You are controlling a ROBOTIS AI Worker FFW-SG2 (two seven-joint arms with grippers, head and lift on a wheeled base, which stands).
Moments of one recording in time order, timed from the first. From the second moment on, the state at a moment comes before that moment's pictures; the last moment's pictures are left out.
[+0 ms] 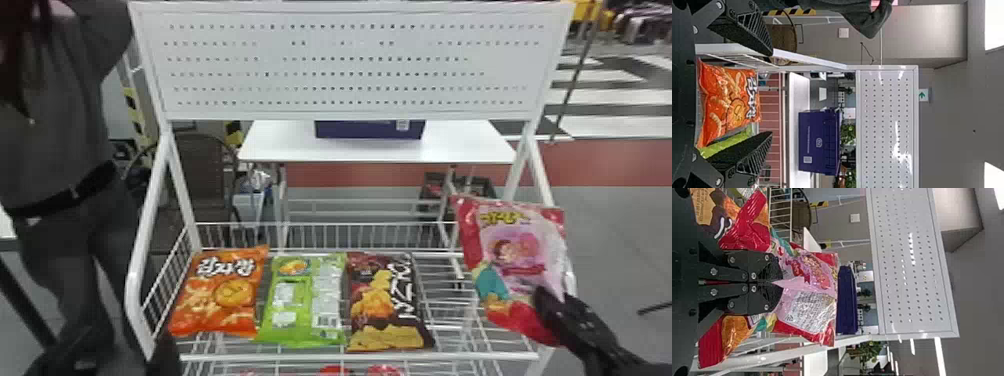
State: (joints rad) left arm 0.85 0.23 0.05 -2.38 0.16 -0.07 0.15; right arm 0.63 -0.51 -0.08 -2.23 -0.54 0.01 -0.02
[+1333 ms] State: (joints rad) left arm 0.83 0.24 0.05 -2.37 0.17 -0.07 0.15; right arm 0.82 -0.51 -0.21 -2.28 -0.57 -0.09 -0.01
